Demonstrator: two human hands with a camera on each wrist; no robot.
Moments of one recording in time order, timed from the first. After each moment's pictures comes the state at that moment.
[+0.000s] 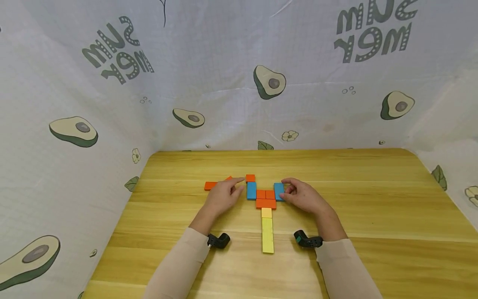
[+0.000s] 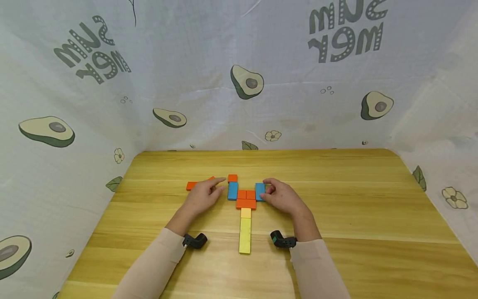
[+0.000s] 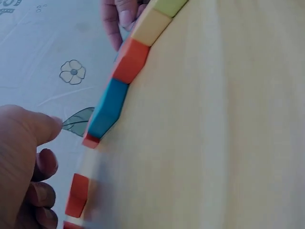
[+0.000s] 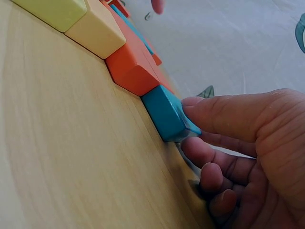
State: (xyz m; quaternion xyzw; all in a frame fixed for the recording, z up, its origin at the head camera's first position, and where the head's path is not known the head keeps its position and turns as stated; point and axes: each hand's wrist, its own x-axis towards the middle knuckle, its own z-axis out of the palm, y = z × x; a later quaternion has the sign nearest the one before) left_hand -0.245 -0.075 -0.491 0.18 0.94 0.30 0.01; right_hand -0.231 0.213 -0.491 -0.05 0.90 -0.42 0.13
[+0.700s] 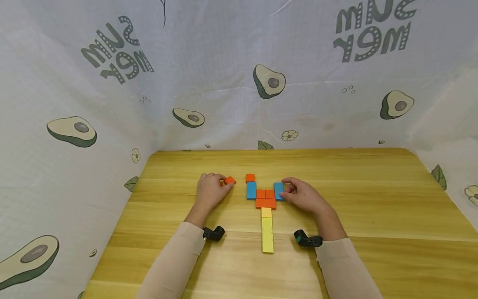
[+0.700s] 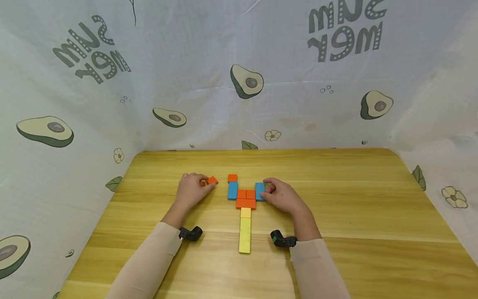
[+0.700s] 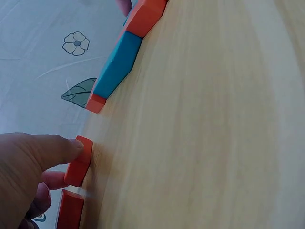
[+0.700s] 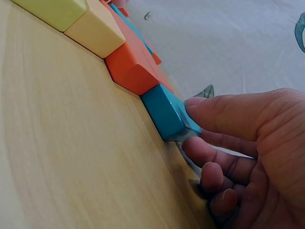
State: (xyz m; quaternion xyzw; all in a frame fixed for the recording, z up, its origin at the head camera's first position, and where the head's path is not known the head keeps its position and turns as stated) left_hand -0.263 -0.092 -0.493 0.06 0.98 0.19 -0.05; right_hand -0.231 0.214 -0.494 -0.05 0.90 -0.42 0.12
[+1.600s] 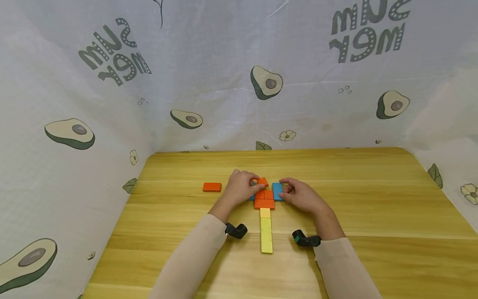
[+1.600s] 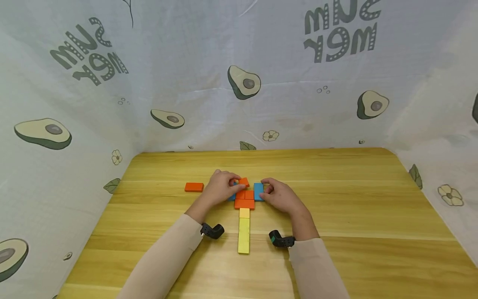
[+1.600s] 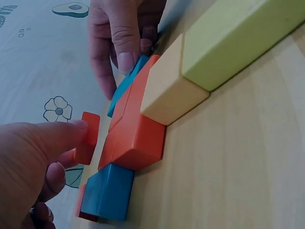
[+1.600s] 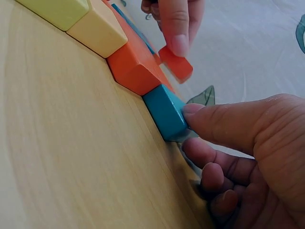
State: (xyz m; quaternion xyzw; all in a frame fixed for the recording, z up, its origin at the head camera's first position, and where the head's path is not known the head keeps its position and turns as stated) left_hand -0.269 -0.014 -0.481 0.21 0.95 0.24 0.02; right_hand -0.229 0.214 -0.492 -0.04 0.91 -0.40 0.12
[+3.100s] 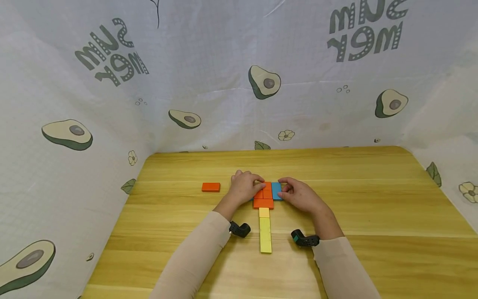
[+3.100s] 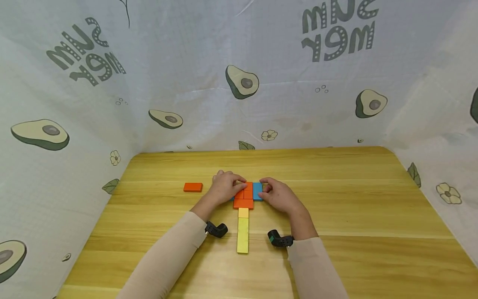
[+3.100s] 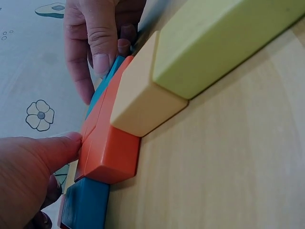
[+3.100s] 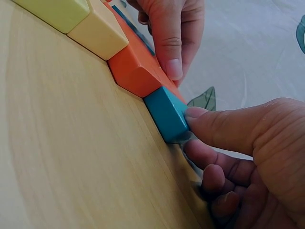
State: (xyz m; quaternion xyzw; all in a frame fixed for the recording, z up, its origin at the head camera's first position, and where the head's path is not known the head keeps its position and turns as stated) left_hand -0.272 0.002 -0.487 0.19 0.96 0.20 0.06; right_hand -0.229 0.214 -0.492 -0.05 0.91 -0.39 0.12
